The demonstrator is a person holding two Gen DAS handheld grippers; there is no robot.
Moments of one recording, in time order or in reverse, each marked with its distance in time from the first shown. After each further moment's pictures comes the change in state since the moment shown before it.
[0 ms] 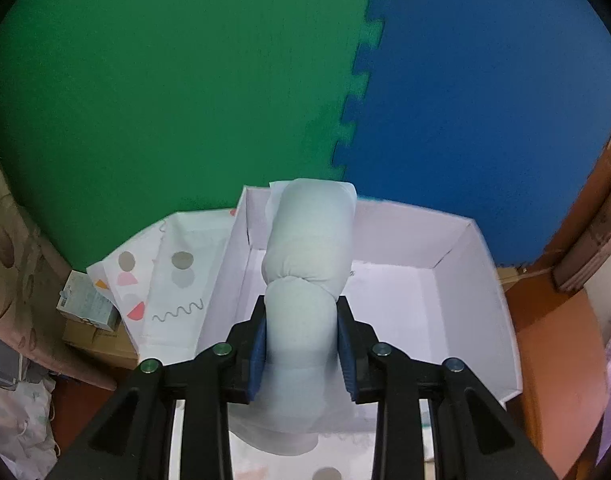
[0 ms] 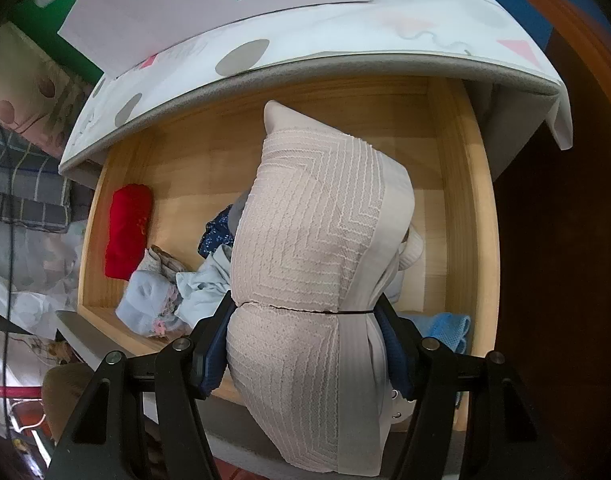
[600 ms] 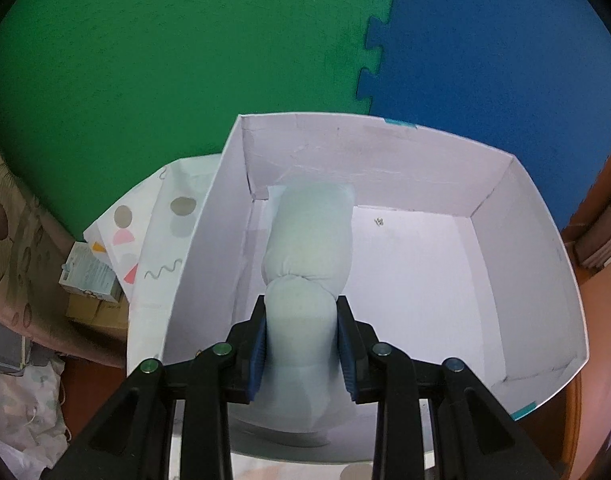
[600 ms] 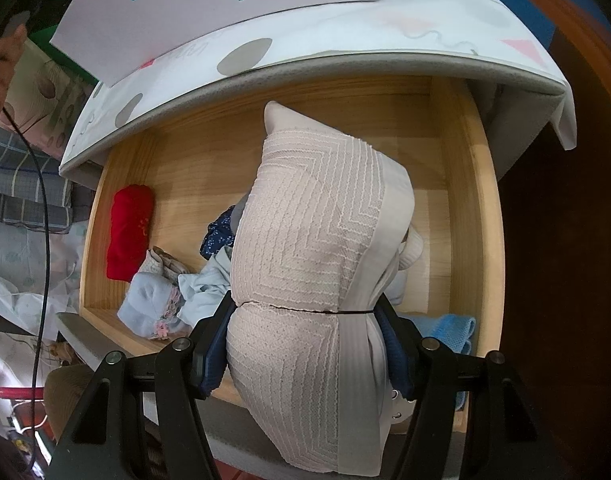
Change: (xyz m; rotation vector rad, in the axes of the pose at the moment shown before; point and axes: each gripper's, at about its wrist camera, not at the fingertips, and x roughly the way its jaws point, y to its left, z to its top) left arm 0.044 0.014 -0.043 0.022 0.126 0.051; right arm 0.002 0.002 0.001 0.001 0.003 0.001
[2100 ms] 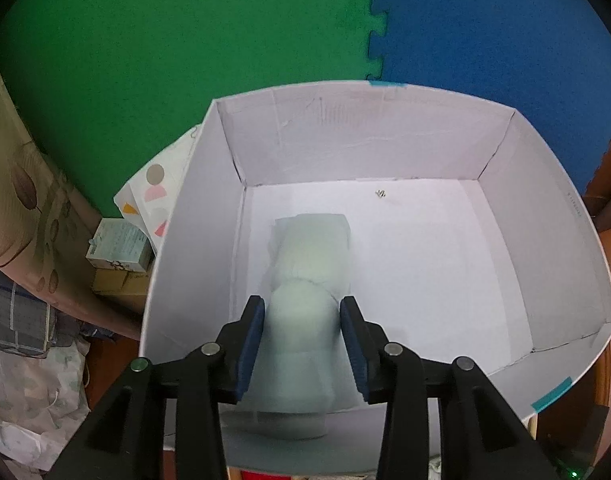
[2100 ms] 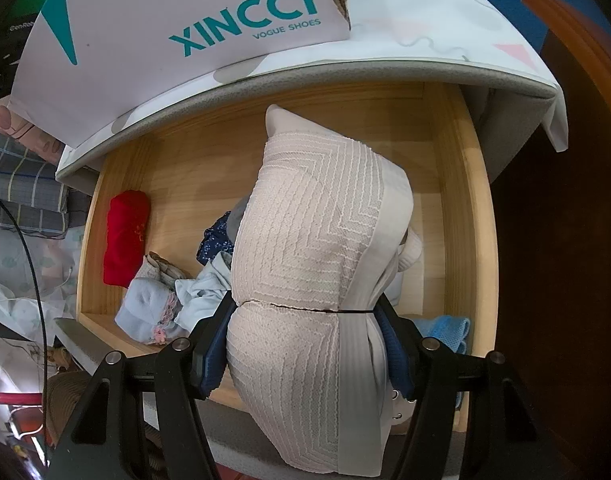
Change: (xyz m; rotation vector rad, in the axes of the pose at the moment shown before) left arm -0.025 -0.001 -0.044 0.021 0.046 0.090; right arm -0.001 0.000 0.001 0.010 -0.018 -0.016
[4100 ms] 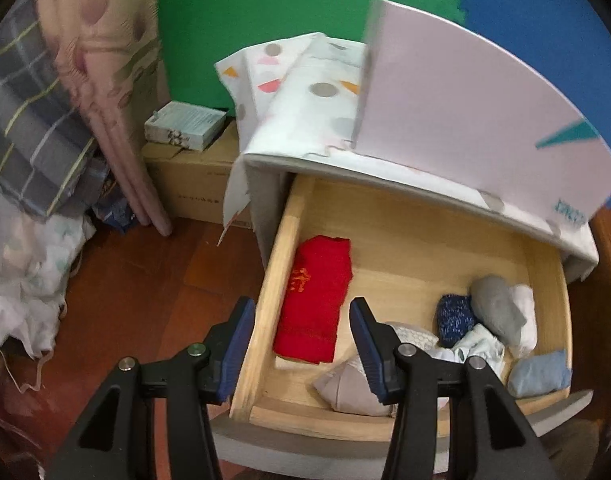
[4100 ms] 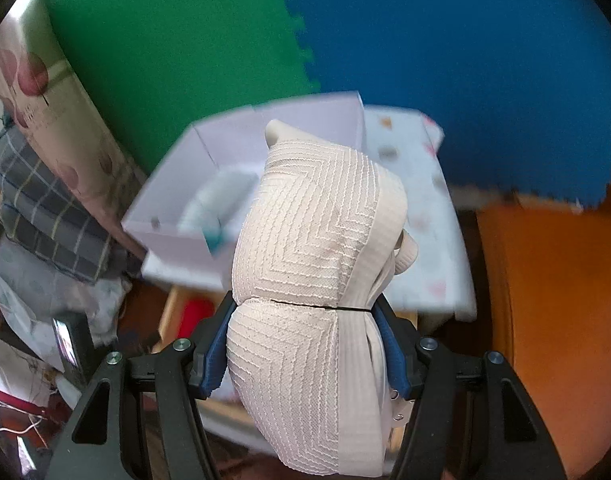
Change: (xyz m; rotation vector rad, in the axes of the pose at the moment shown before) left arm -0.019 0.080 -0.216 -0.312 0.001 0.020; right arm -0.188 0.044 0.073 -0.123 -0.332 0.010
